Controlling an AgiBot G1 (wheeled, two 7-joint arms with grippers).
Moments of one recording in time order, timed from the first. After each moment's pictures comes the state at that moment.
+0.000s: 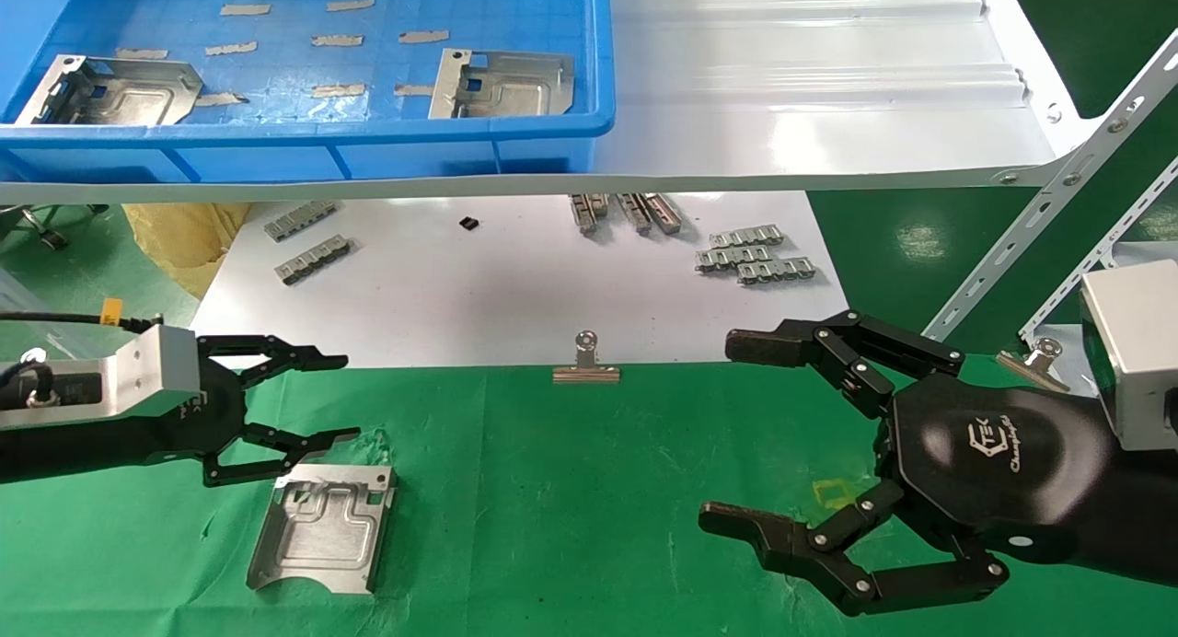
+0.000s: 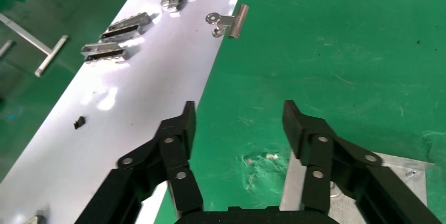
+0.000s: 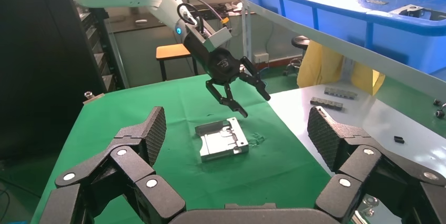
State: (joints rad) left arm -1.66 0.85 0.75 -0.07 1.12 1.60 0.74; right arm 1.08 -0.56 -0.38 1.22 -0.63 -1.42 0.10
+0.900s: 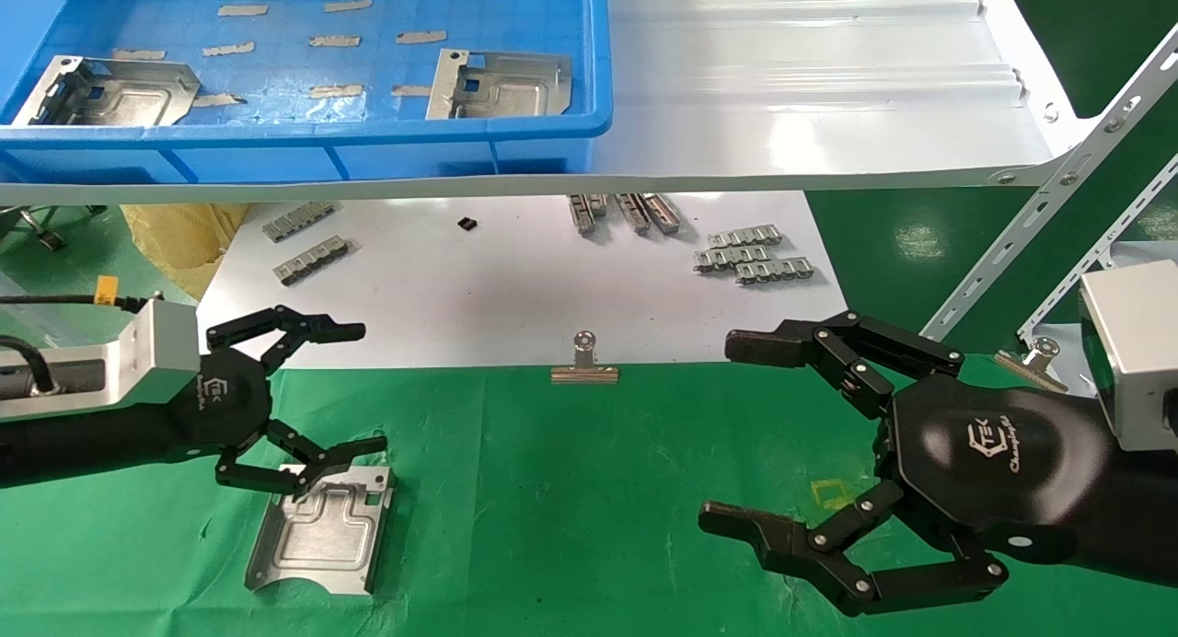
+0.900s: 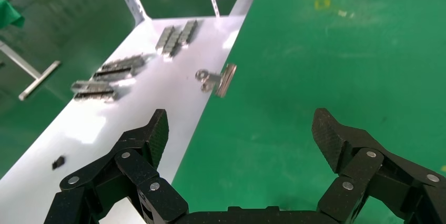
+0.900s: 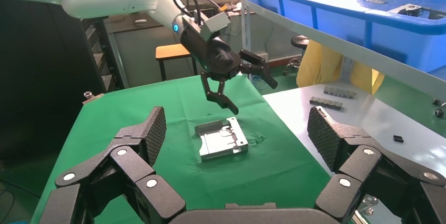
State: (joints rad) left arm -1.48 0.78 0.61 -0.43 1.00 1.57 0.46; right arm 1.08 -0.56 -0.38 1.22 -0.63 -1.42 0.10
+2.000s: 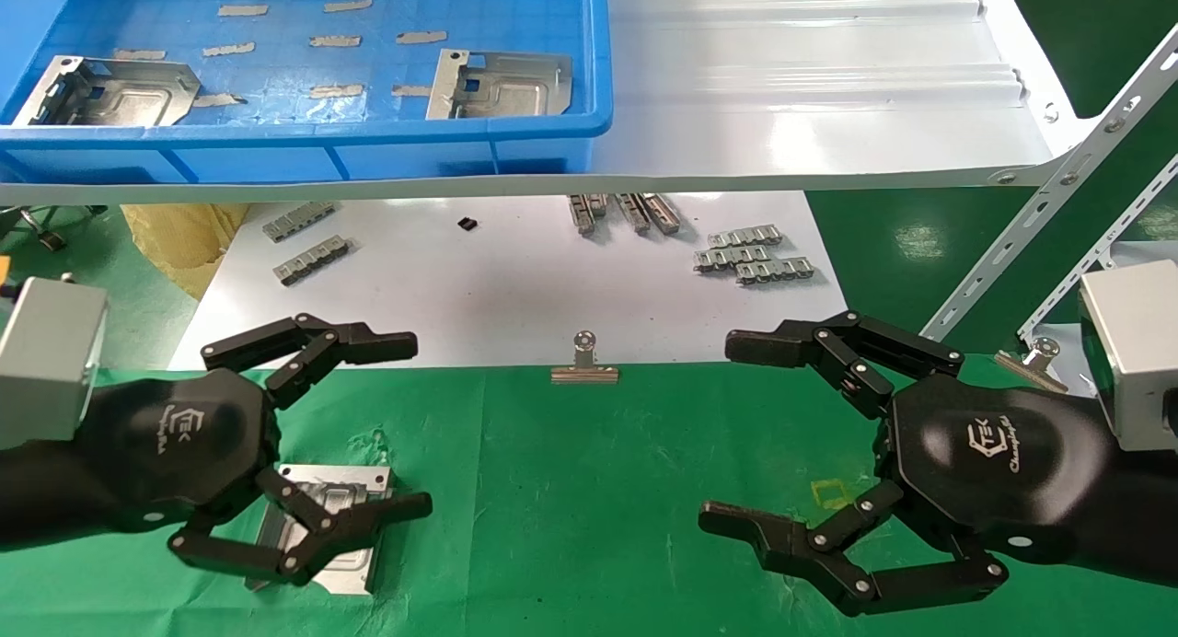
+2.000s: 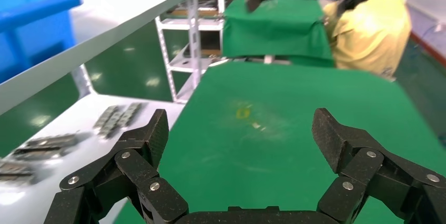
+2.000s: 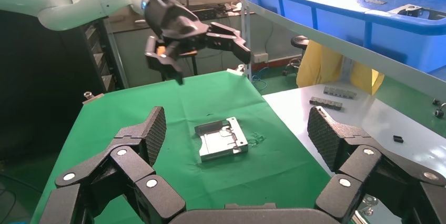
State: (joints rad) left arm -1.16 0.65 0.35 -1.10 0.79 1.51 -0.04; right arm 1.08 -0.56 -0.38 1.22 -0.63 -1.42 0.10
